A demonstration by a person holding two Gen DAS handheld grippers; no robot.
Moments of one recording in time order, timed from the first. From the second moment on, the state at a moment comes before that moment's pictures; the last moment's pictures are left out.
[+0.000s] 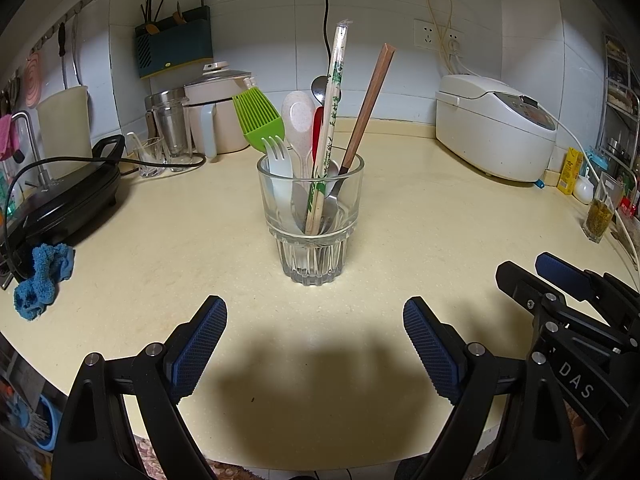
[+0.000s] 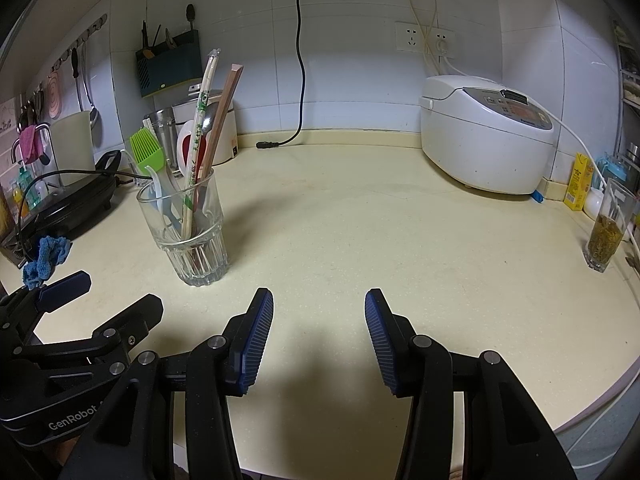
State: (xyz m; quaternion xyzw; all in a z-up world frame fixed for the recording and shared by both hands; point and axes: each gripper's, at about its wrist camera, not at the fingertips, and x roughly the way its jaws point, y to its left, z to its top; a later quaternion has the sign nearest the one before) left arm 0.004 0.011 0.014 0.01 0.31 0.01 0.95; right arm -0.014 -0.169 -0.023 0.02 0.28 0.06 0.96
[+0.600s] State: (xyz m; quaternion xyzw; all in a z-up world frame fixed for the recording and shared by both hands) left arm 0.005 0.010 0.013 0.01 0.31 0.01 0.95; right arm -0.014 -0.170 -0.022 0.02 0.28 0.06 0.96
